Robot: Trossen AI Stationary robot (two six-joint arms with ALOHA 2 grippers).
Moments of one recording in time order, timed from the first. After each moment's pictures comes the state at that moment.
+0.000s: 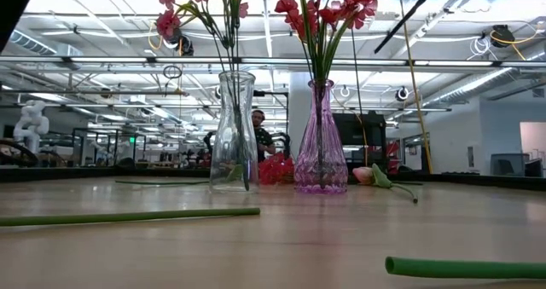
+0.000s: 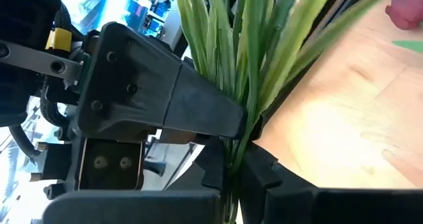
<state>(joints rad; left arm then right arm) -0.37 2.24 1.91 0.08 -0.47 0.97 0.61 0.93 0.71 -0.16 0.07 1.69</state>
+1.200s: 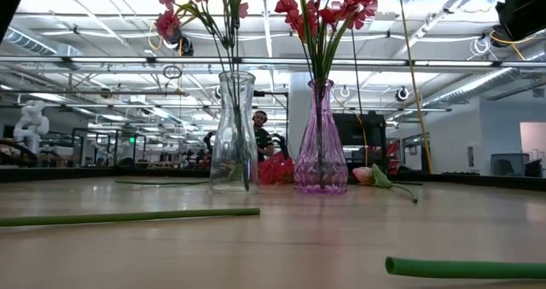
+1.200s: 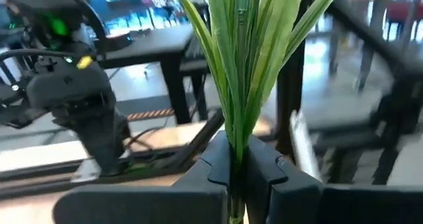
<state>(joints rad) -0.44 2.24 1.91 0.25 -0.35 0.07 0.59 0.62 0.71 -1.03 0.10 1.65</state>
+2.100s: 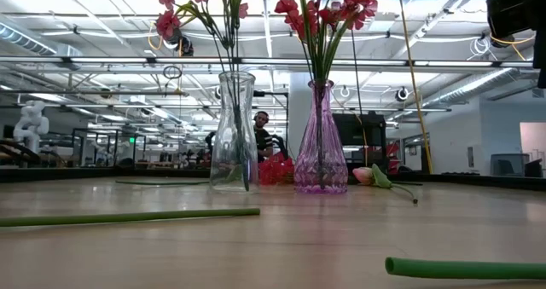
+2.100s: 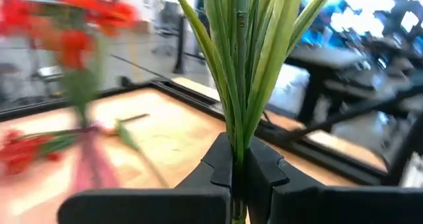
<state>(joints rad) -0.74 2.14 1.62 0.30 -1.36 -0.40 0.59 0.74 0.71 -1.02 0.21 1.45</state>
